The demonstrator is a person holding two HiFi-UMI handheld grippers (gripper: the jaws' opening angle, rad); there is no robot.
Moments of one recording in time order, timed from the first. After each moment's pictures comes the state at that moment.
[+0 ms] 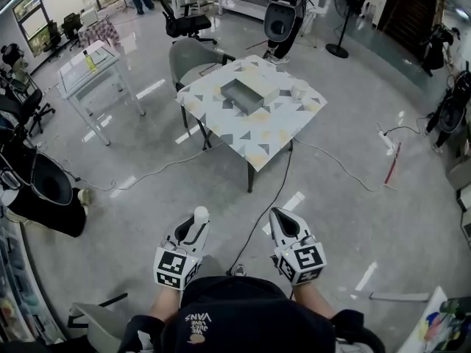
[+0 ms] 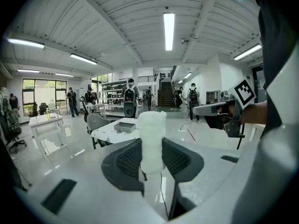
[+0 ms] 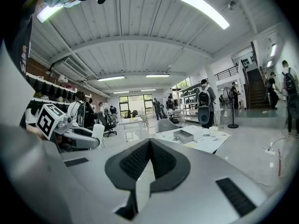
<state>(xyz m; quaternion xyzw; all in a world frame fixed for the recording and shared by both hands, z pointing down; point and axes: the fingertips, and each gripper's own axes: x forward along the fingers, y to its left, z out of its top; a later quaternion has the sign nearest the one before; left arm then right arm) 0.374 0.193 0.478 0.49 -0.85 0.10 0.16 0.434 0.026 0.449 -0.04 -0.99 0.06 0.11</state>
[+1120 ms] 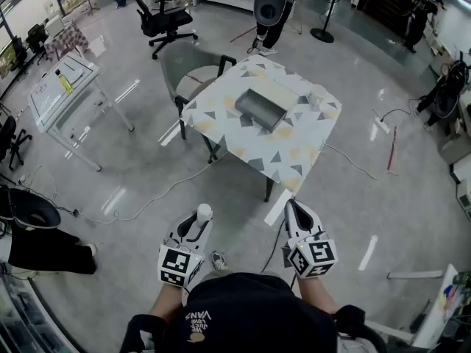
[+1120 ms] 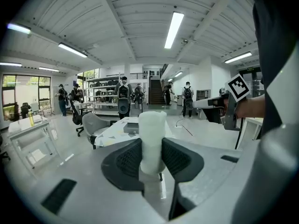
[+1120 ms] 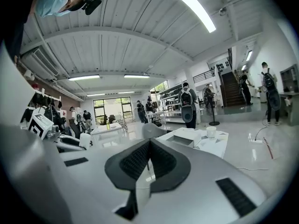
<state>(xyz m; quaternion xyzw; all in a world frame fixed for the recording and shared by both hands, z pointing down) 0.080 0.262 0.494 0.56 -0.80 0.11 0.17 0.178 0.070 0.452 0.11 -0.98 0.10 0.10</state>
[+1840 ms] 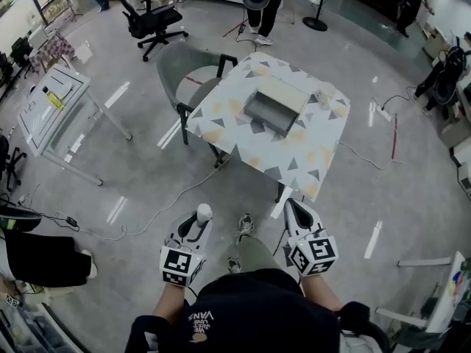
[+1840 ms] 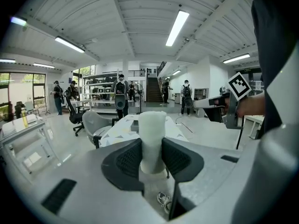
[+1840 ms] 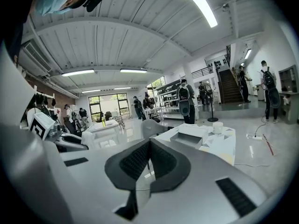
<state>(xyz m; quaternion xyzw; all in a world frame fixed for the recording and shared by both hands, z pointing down) -0.045 0.278 0.520 0.58 -0.78 0.12 0.18 0.064 0.093 0.480 0.13 -0.98 0.11 0.12</state>
